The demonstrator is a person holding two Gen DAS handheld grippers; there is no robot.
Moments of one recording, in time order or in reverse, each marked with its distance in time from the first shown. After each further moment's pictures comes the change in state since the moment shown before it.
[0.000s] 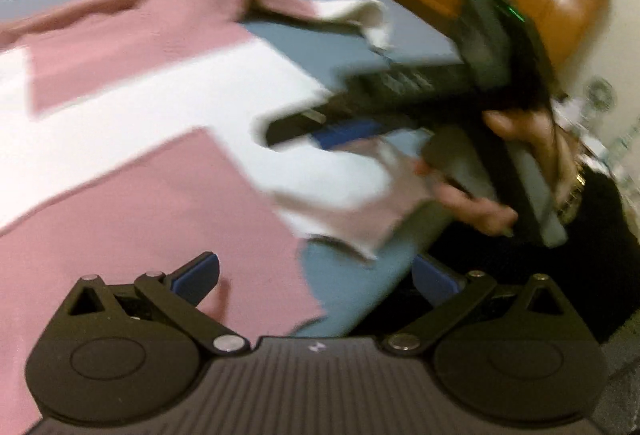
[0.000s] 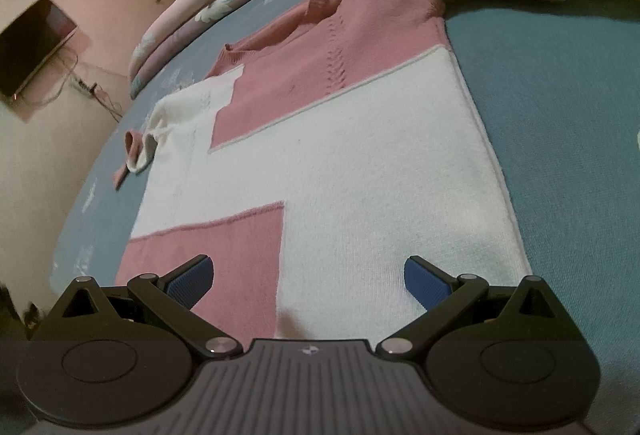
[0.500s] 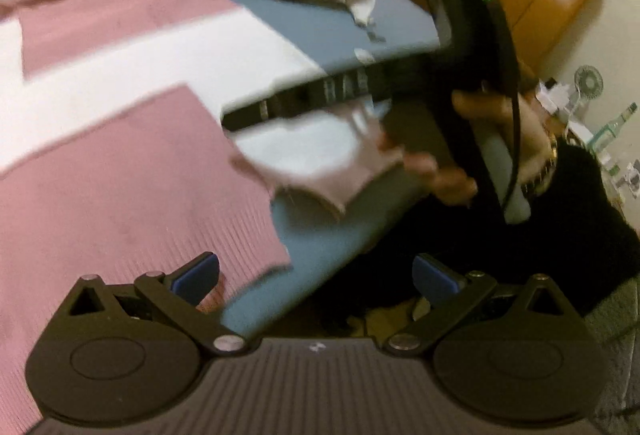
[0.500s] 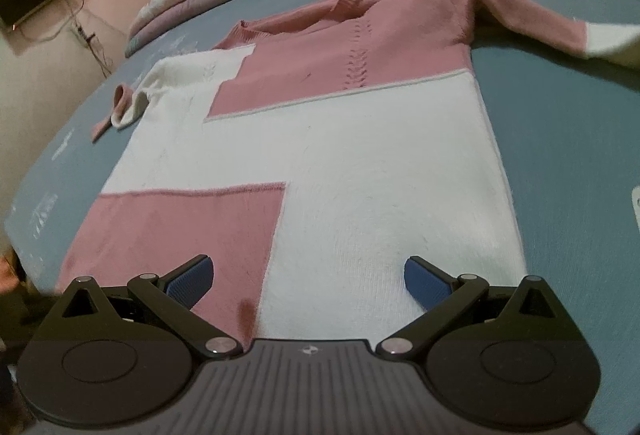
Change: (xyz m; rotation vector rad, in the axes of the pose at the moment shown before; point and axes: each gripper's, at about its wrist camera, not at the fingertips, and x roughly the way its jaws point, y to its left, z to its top) left arm -0.016 -0.015 -0.008 0.022 0.045 -0.069; right arm 0.009 0.025 -0.014 -0.191 -0.010 -0.119
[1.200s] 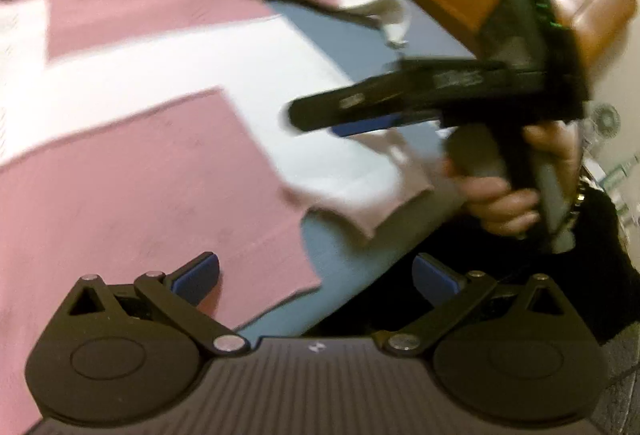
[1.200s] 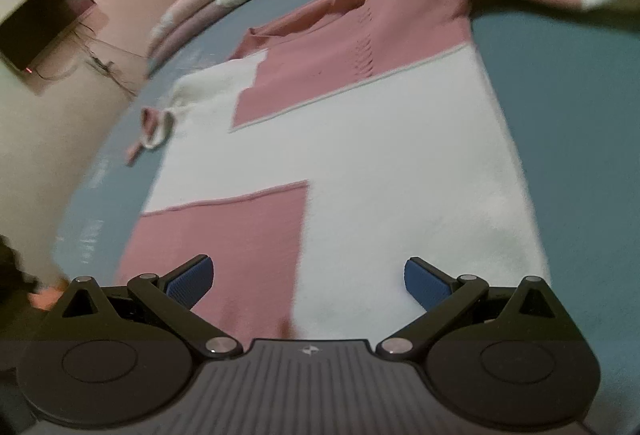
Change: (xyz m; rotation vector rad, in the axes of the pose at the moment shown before) left arm 0.010 0.012 0.006 -0.092 -0.001 0.058; right arm -0.016 -0.027 0.003 0.184 0.053 0.210
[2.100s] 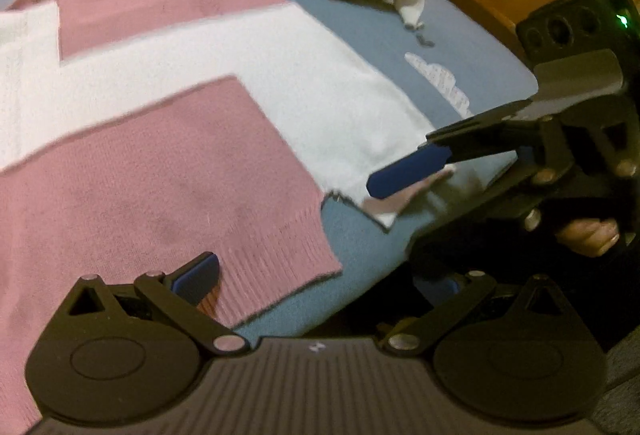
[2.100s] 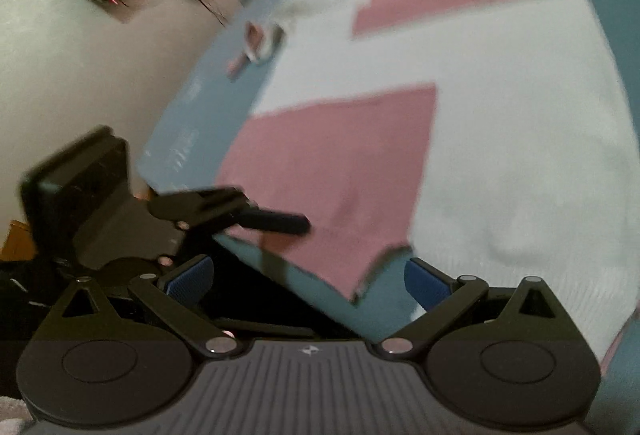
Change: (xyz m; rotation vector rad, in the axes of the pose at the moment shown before) left arm -0.011 -0.017 0.004 0.059 -0.005 0.064; right arm -0.014 0.038 -0.026 -0.119 0.153 0.241
